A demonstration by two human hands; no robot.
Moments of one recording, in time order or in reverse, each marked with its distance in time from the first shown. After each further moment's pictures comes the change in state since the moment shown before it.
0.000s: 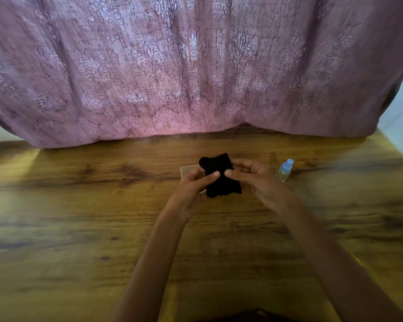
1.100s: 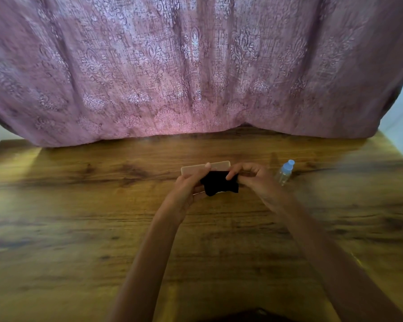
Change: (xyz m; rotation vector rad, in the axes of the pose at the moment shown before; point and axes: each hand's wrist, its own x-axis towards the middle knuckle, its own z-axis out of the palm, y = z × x) left_hand -0.002 0.004 -0.012 0.119 0.041 0.005; right_hand 0.001 0.004 0.001 -0.249 0.056 -0.051
